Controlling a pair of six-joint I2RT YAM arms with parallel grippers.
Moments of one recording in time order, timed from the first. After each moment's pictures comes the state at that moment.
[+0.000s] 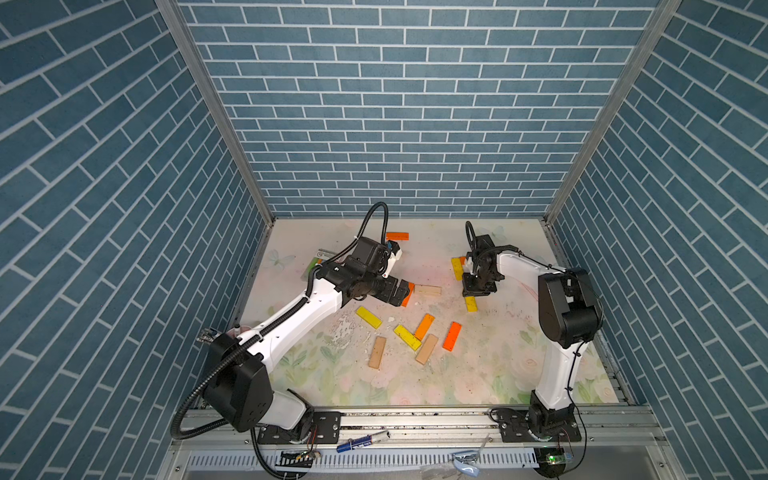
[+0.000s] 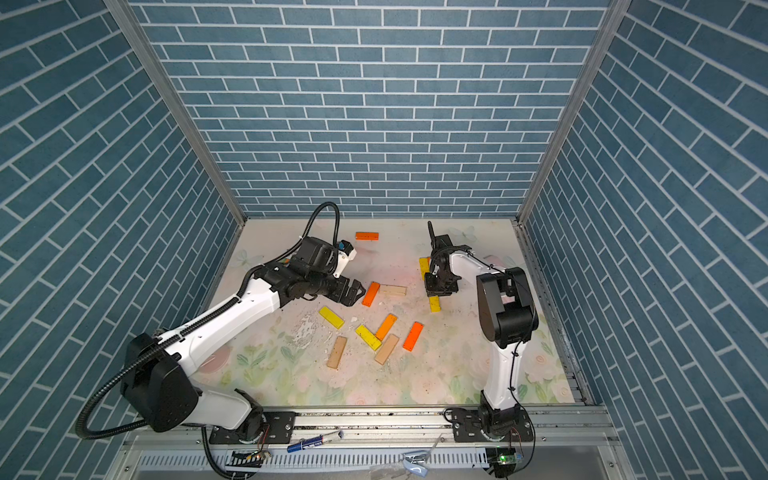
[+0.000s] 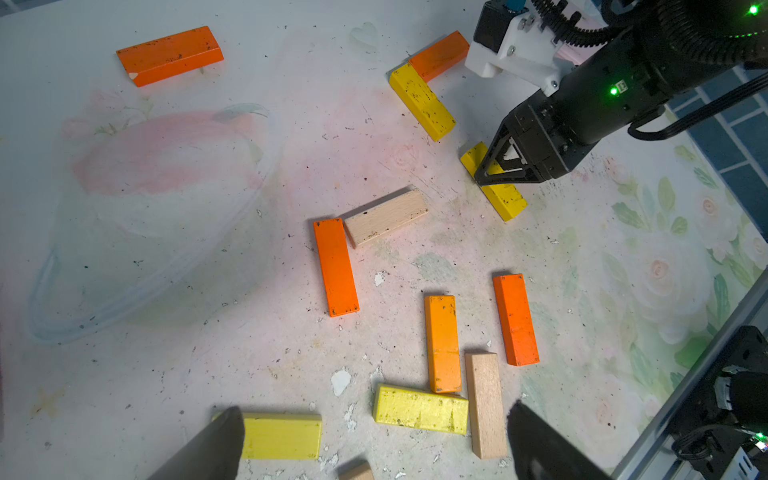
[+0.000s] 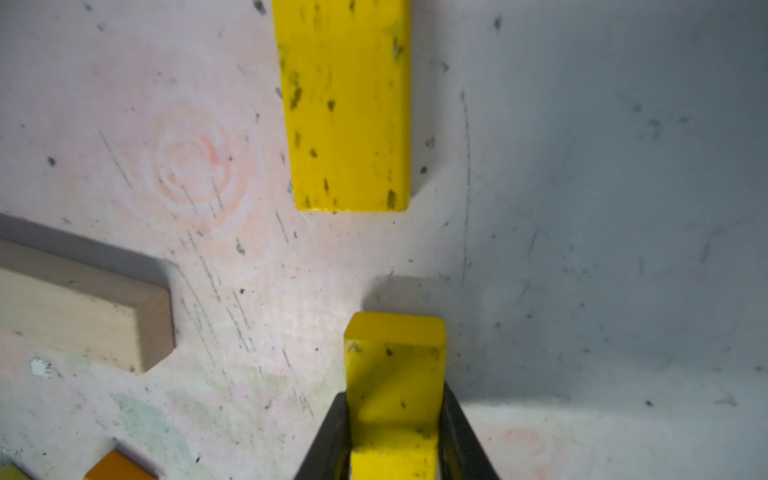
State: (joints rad) left arm -0.58 1.45 1.21 -0.64 0.18 -0.12; right arm 0.32 1.99 1.39 -0.78 -0.15 0.17
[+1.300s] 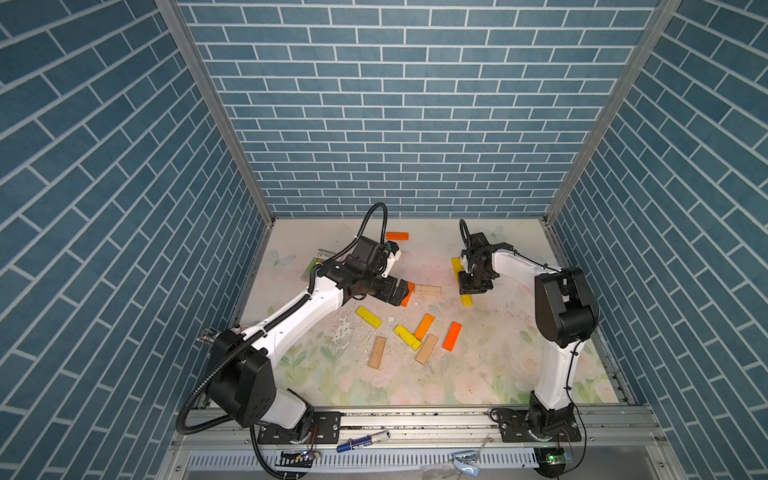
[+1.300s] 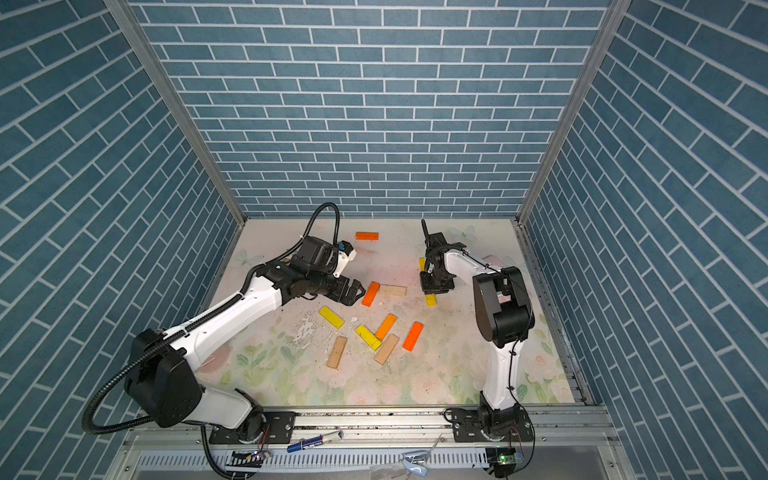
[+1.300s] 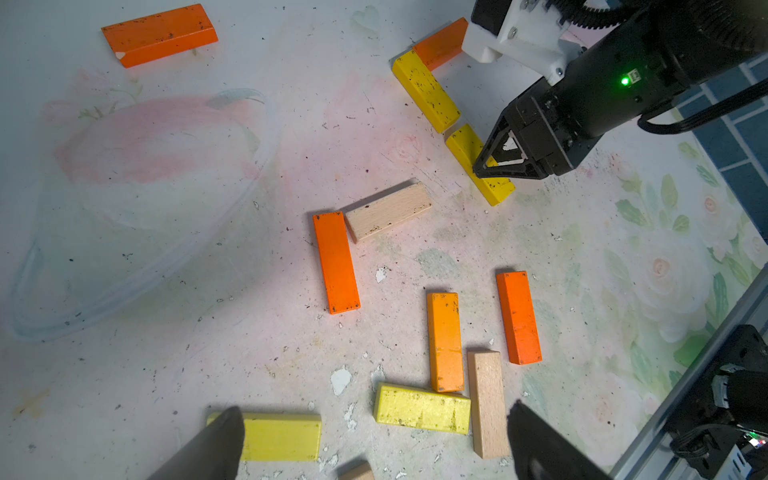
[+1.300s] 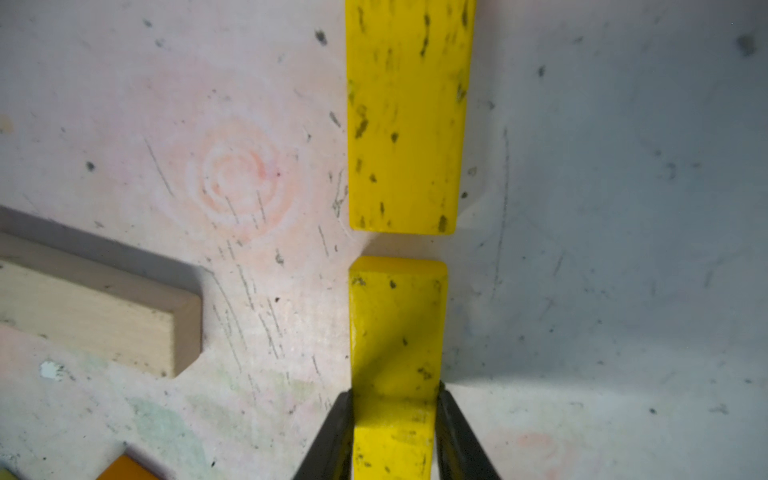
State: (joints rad) left arm -0.57 1.47 1.21 -0.64 0.20 -0.12; right arm 0.37 1.99 1.42 -0.80 -0.11 0.16
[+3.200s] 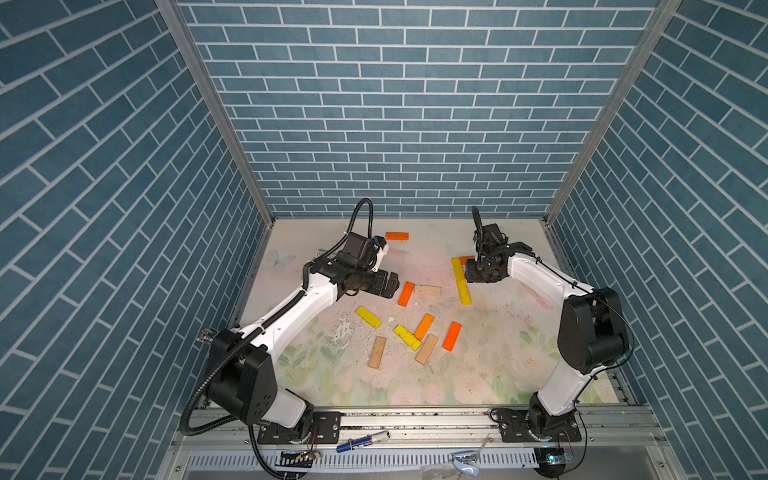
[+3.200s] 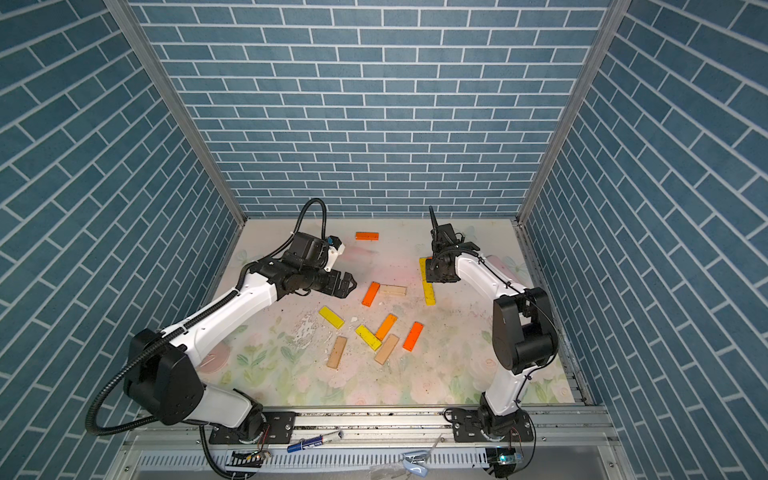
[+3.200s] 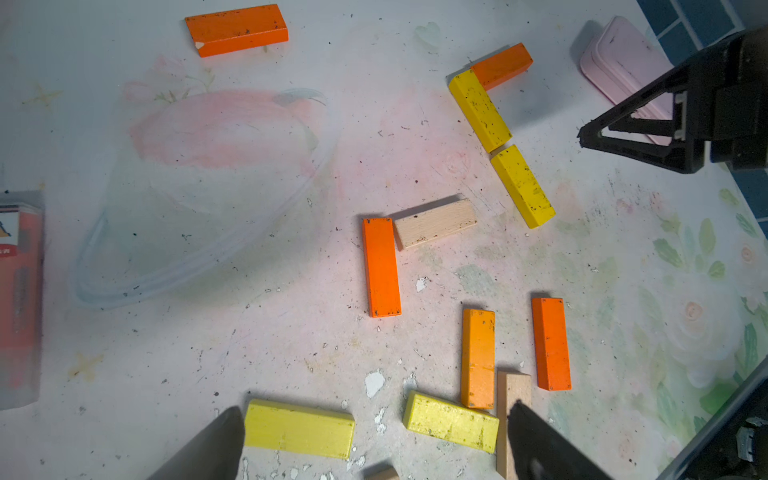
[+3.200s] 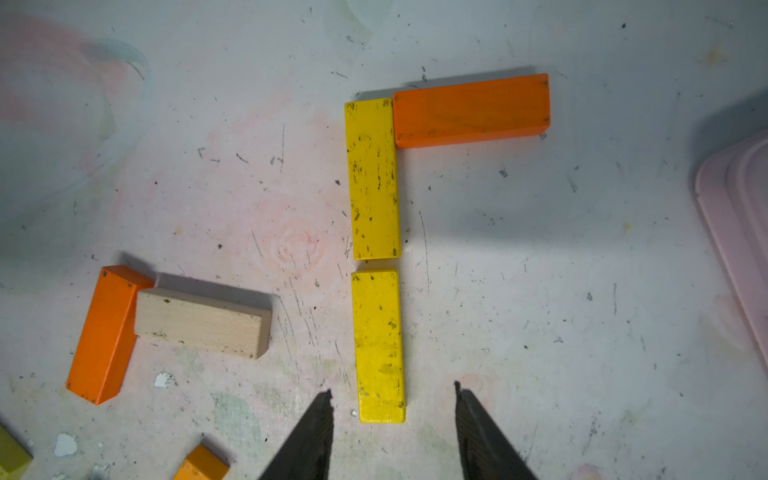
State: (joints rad) left arm -0.48 1.49 1.21 -0.64 0.18 -0.15; right arm 0.38 1.76 1.34 -0.71 0.01 0.26
